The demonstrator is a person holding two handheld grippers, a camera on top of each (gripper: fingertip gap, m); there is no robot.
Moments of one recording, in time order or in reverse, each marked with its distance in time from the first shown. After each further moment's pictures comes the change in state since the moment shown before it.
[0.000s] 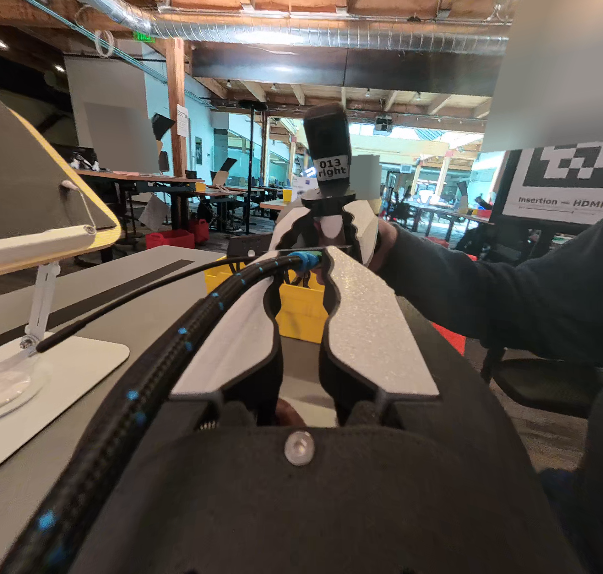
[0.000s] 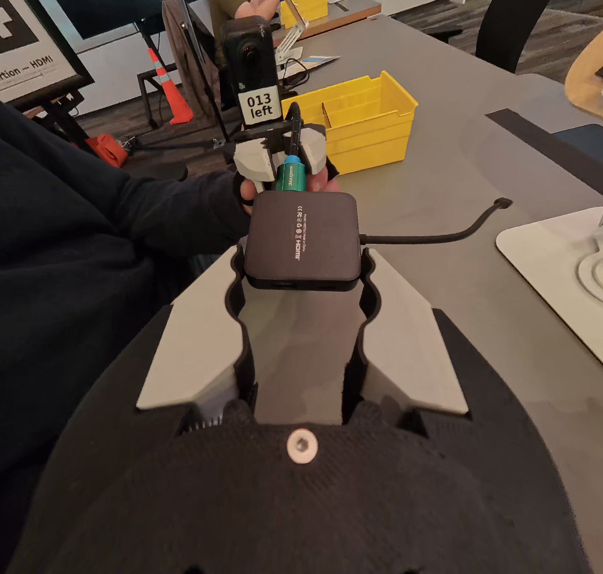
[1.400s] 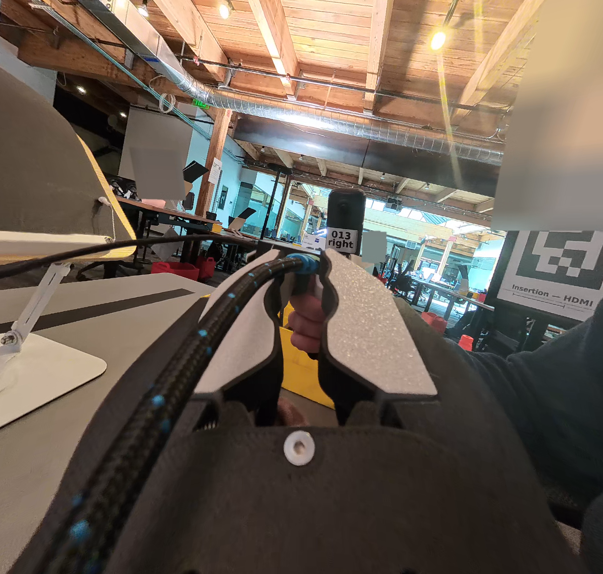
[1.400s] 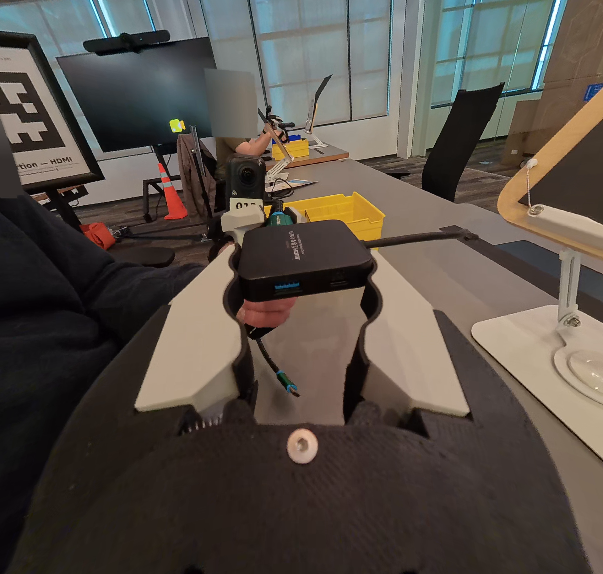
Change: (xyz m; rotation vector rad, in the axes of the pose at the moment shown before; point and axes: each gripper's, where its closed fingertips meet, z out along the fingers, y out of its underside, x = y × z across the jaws) left arm 0.001 -0.023 -0.007 0.212 -0.093 -0.142; right arm 0.003 -0.042 0.015 0.358 0.053 -0.083
